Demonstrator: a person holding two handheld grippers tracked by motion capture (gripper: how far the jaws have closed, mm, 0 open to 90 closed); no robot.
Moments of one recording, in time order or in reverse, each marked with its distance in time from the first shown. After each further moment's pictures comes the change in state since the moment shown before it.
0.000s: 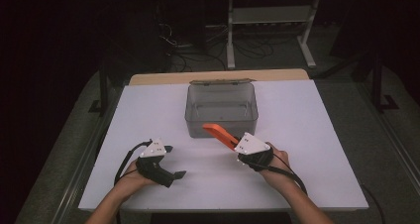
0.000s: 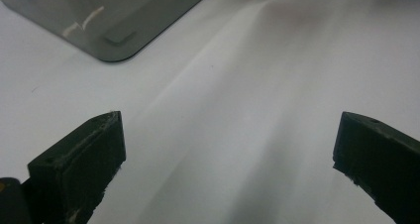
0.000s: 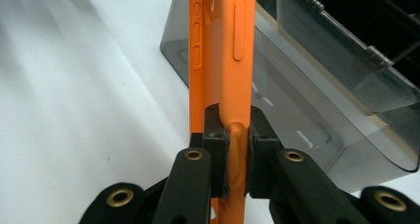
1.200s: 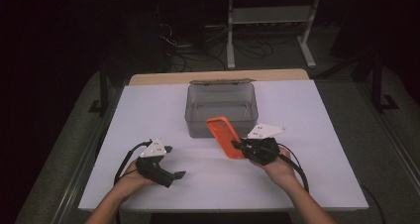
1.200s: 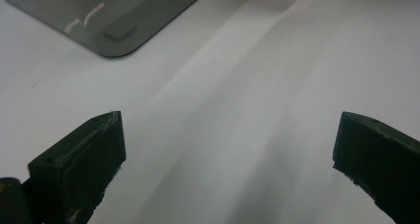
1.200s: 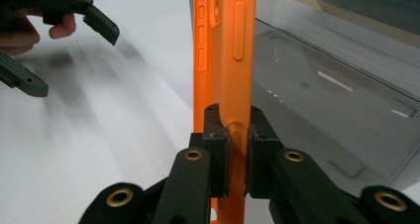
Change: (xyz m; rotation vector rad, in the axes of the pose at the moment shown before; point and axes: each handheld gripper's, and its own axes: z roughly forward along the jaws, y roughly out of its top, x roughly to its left) left arm 0.001 -0.001 0.000 0.010 0.004 -0.004; right arm -0.028 -0.011 0.001 -0.043 0.244 0.331
